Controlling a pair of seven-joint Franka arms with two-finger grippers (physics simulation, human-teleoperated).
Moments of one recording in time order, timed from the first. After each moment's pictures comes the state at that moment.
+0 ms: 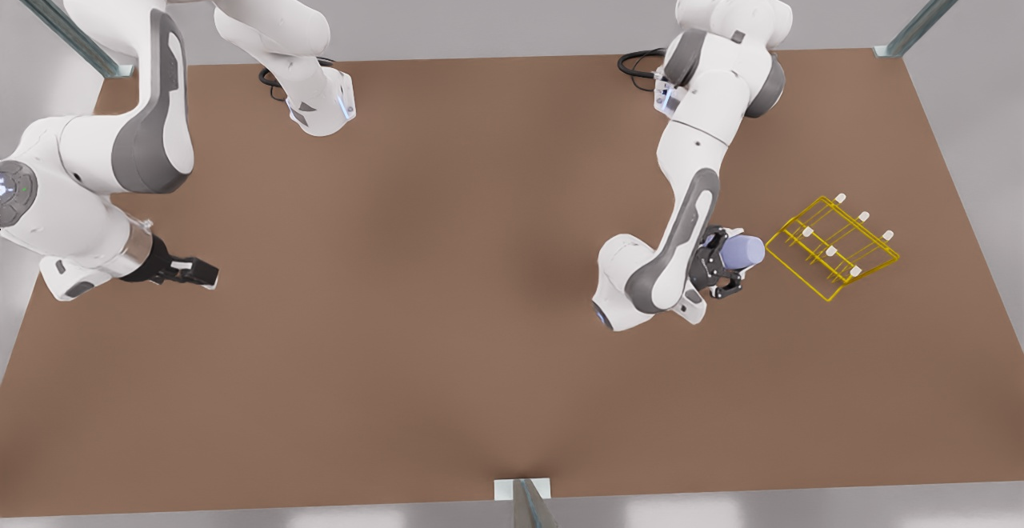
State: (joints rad) left arm -0.37 0.91 -0.16 -1.23 1.05 0.80 -1.91; right arm -0.23 0.26 0.25 -1.41 -0.07 1.64 0.14
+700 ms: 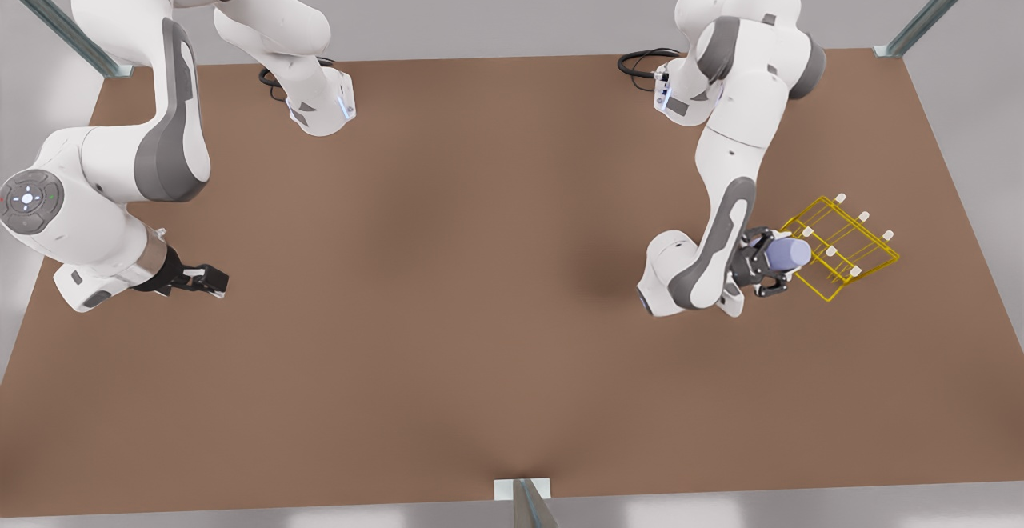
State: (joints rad) left arm -0.22 0.78 -0.16 -1.65 1.22 1.03 -2.13; right arm -0.21 0.28 0.25 -1.41 -0.10 1.69 0.10
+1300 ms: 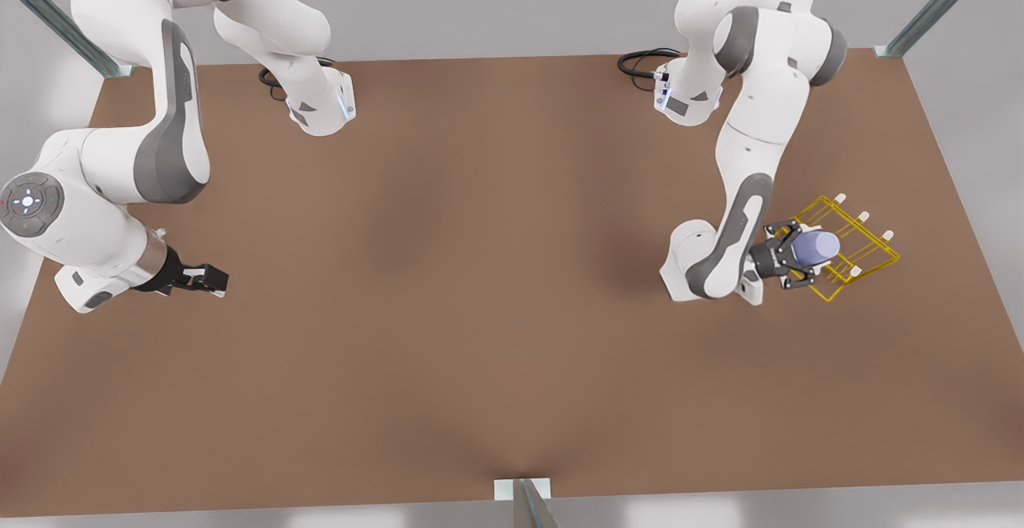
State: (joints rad) left arm -0.13 0.71 -0.16 -1.85 1.38 1.07 -2.28; right arm -0.21 0.28 0.25 -1.42 -0.10 1.68 0.09
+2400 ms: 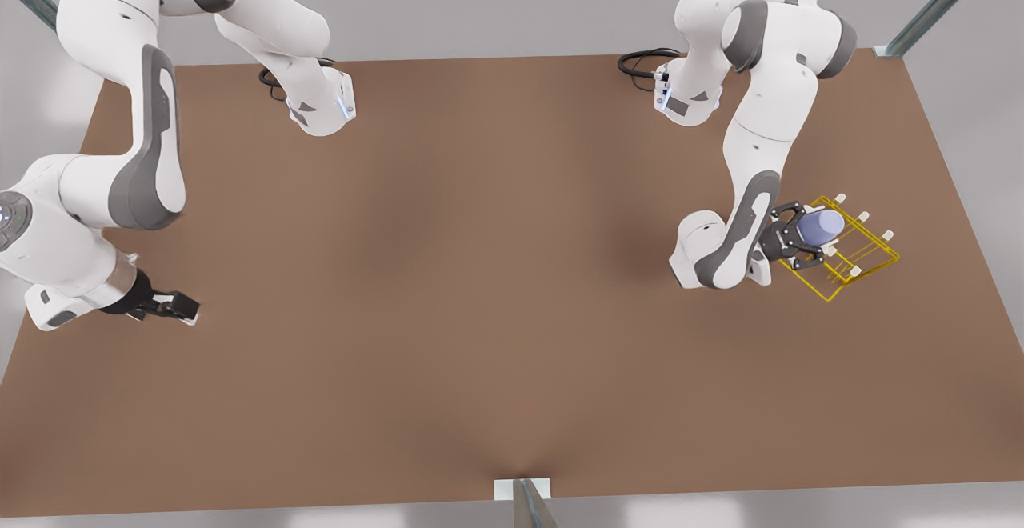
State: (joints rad) left arm -0.08 0.68 -0.17 -1.97 1.36 1.03 -2.50; right arm -0.29 0.32 0.24 -1.45 -0.09 1.87 0.08
